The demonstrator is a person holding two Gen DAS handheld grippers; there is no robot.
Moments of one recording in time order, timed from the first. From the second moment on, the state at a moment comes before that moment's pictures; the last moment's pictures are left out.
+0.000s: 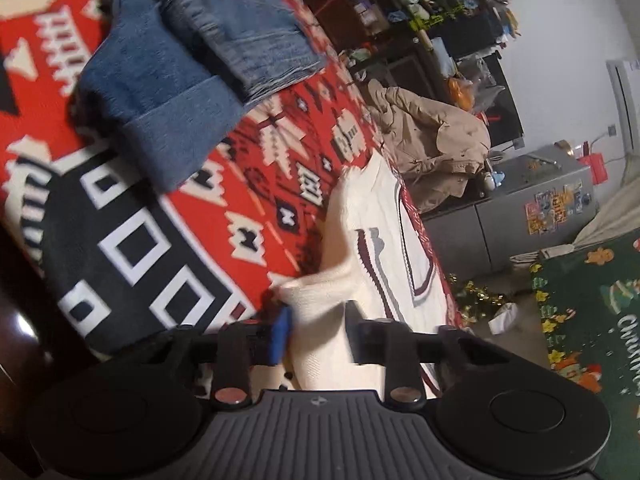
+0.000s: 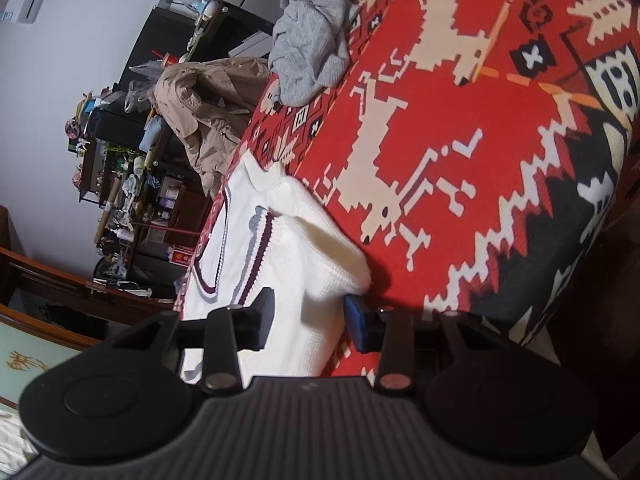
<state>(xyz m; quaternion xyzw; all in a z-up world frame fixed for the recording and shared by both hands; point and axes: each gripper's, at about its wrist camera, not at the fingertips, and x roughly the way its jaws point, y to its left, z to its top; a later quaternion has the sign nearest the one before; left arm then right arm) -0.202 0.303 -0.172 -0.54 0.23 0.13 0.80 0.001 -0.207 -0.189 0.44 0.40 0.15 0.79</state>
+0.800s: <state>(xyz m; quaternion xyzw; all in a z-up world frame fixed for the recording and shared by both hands) -0.222 0.272 -0.116 -0.41 0.28 0.17 0.85 -0.048 -0.219 -0.137 0.35 0.38 0.16 0.84</state>
